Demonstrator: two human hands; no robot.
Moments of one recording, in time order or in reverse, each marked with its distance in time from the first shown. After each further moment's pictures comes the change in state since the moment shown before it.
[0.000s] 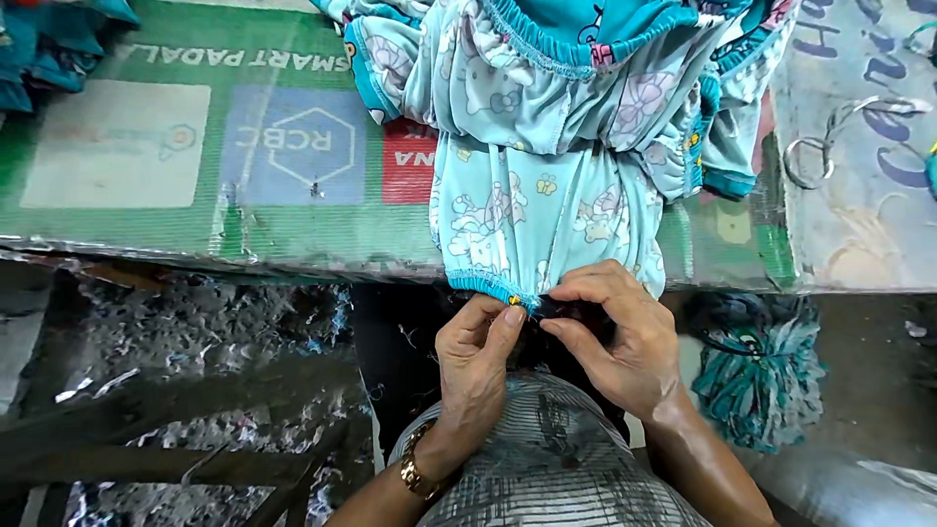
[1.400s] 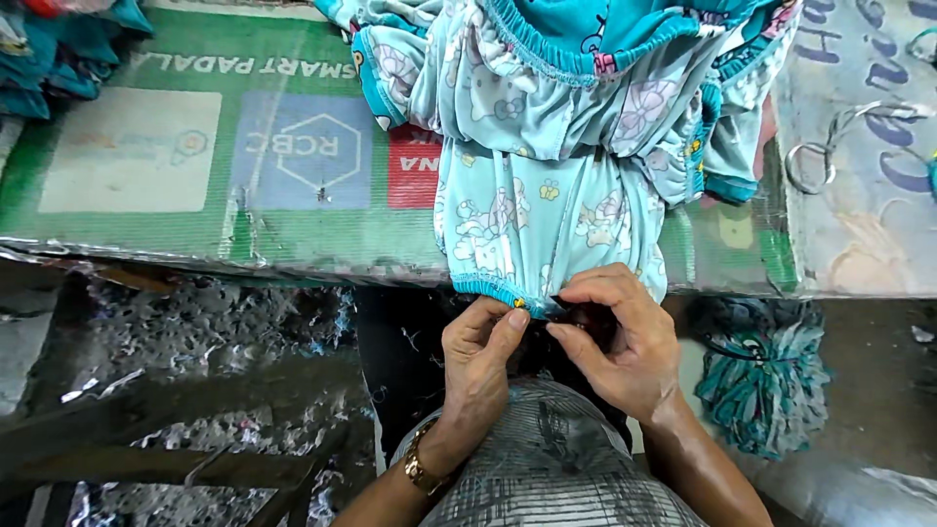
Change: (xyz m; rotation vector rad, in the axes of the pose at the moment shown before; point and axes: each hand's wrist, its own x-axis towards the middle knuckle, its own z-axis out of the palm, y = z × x) left_hand 0.003 -0.003 -0.003 -0.102 -0.034 -0.051; right_hand -0.005 0.004 0.003 -0.032 0.025 0.016
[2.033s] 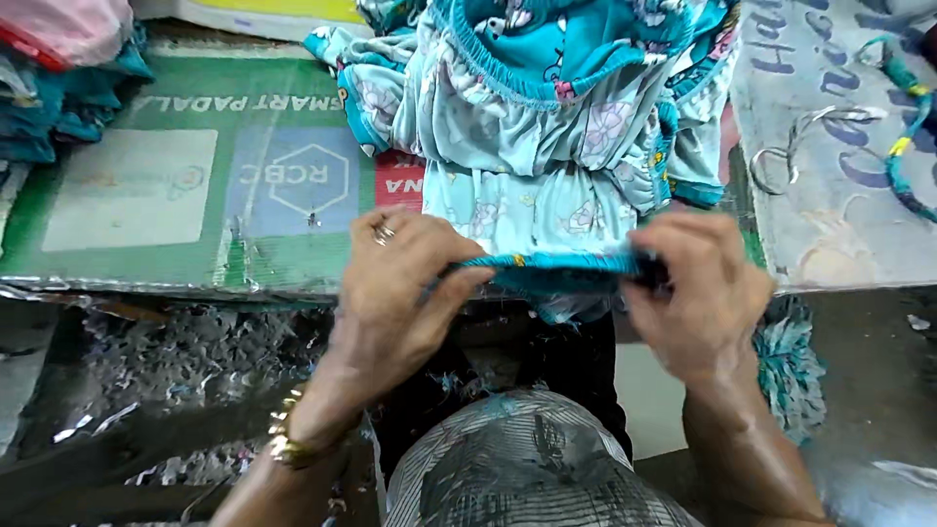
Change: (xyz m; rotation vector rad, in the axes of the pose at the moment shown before) left_hand 0.089 0.093 -0.020 1.092 -0.541 0.629; right_hand 0.034 0.002 -0.059 -0.596 0.134 -0.228
